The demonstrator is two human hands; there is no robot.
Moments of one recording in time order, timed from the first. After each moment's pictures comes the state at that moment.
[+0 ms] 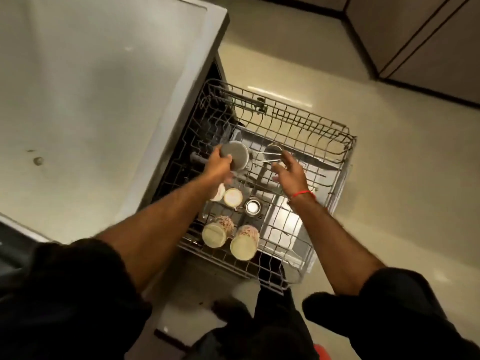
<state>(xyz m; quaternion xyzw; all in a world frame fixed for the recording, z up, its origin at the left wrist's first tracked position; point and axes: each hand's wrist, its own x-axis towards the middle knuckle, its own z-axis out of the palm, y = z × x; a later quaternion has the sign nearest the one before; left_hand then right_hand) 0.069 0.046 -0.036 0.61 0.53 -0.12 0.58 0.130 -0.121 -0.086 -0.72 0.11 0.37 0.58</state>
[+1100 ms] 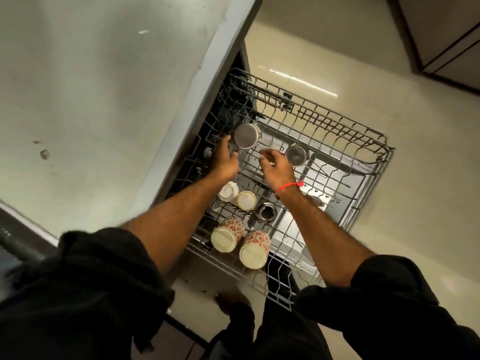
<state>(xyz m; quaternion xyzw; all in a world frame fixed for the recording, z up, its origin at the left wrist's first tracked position) 0.078 0.086 -0.076 0.72 0.51 -0.11 0.46 0.136 -0.039 -0.098 -0.79 -0.04 0.40 0.45</state>
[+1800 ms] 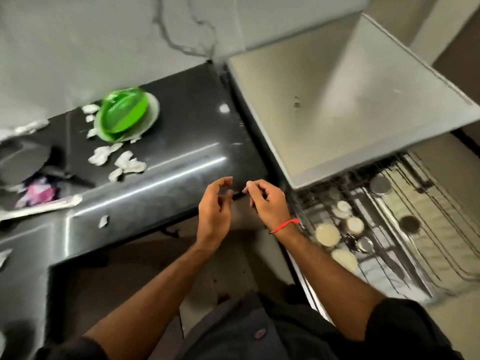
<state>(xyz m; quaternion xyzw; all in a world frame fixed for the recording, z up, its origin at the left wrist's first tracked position) -0.421 0.030 0.092 0.64 0.56 0.39 0.34 -0.275 0.019 0.099 -0.61 -0.45 0.44 0.48</state>
